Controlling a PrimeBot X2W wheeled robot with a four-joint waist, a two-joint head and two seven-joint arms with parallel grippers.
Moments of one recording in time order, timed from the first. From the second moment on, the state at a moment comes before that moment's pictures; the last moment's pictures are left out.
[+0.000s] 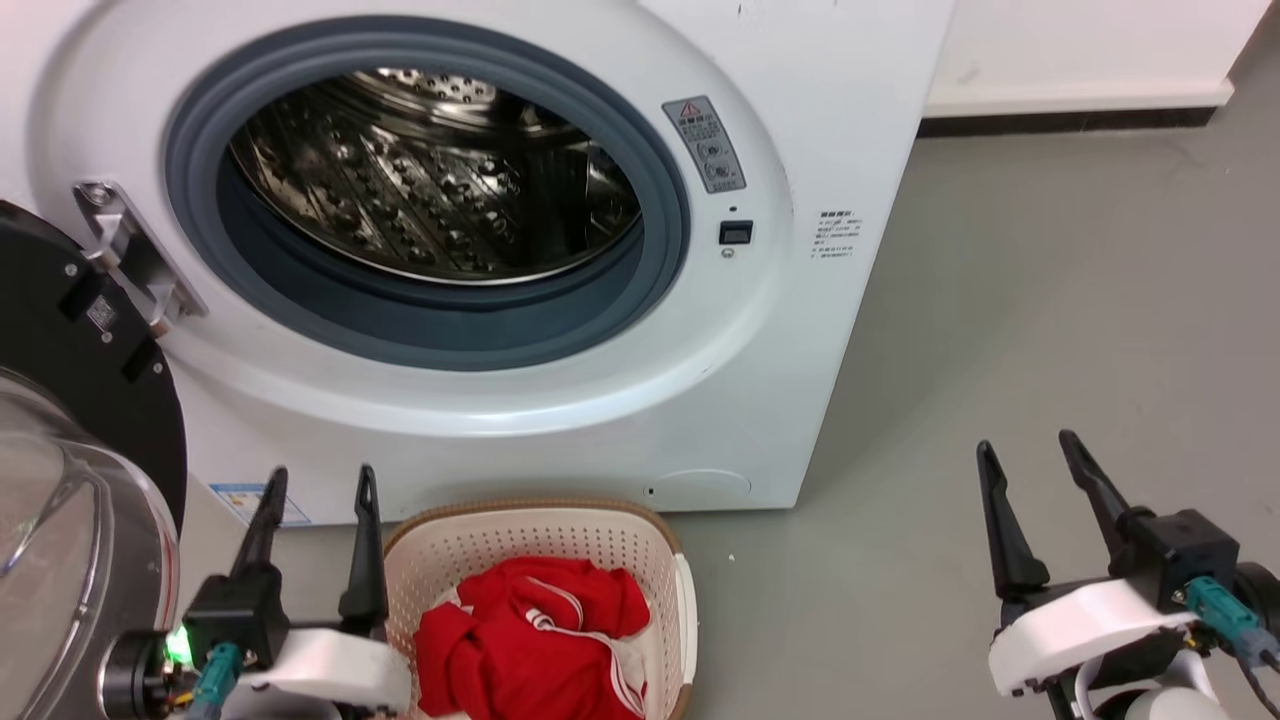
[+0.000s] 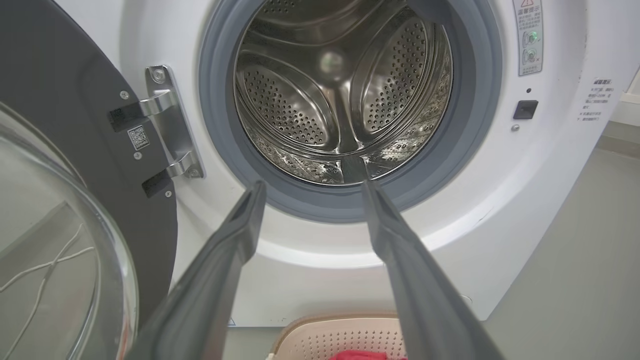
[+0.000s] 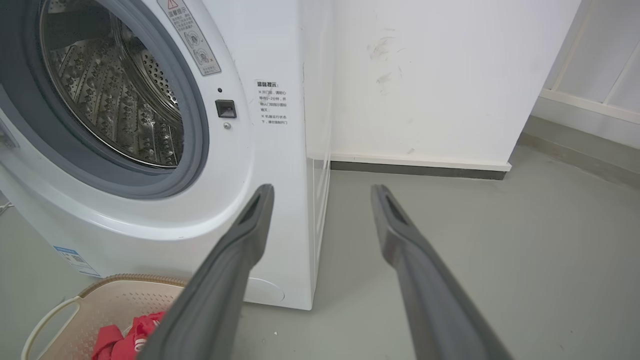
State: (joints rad) left arm -0.01 0.08 0.07 0.07 -0.04 -0.05 -0.22; right arm -0.03 -0.05 -0.01 0.03 0.04 0.13 -0.09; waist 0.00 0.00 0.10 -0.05
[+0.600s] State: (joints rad) left arm 0.03 0.09 0.06 0.06 -0.07 -0.04 -0.18; right arm 0.03 -0.05 0.00 -0.01 0.03 0.13 -0.06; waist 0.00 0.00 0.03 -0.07
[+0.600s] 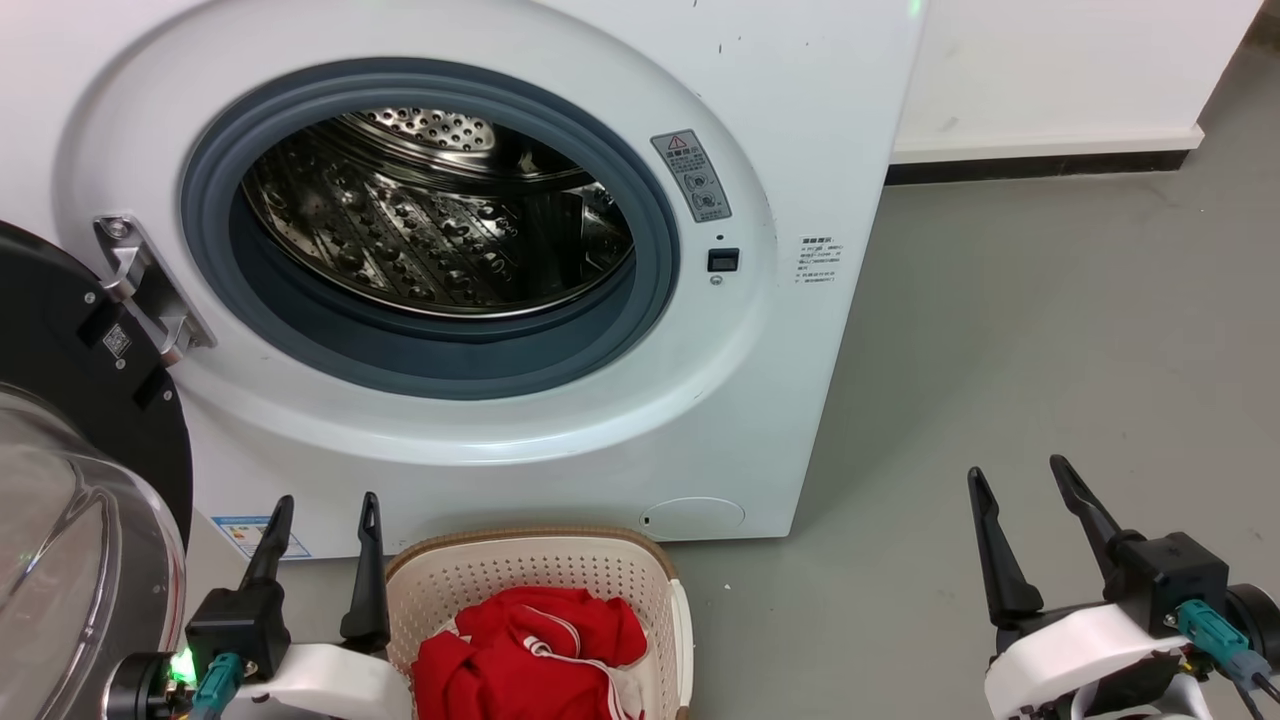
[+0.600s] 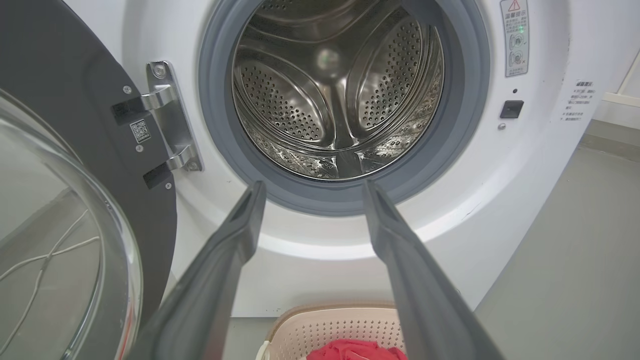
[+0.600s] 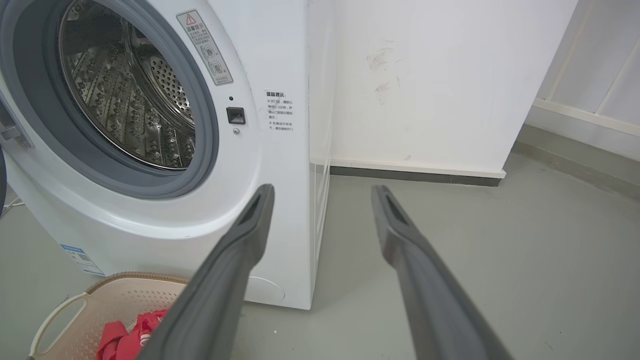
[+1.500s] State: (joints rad) left arm 0.02 0.10 0.05 0.11 -0.09 -0.03 -0.17; right arm 0.03 -0.05 0.02 0.00 0.04 0.13 -0.05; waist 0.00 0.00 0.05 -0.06
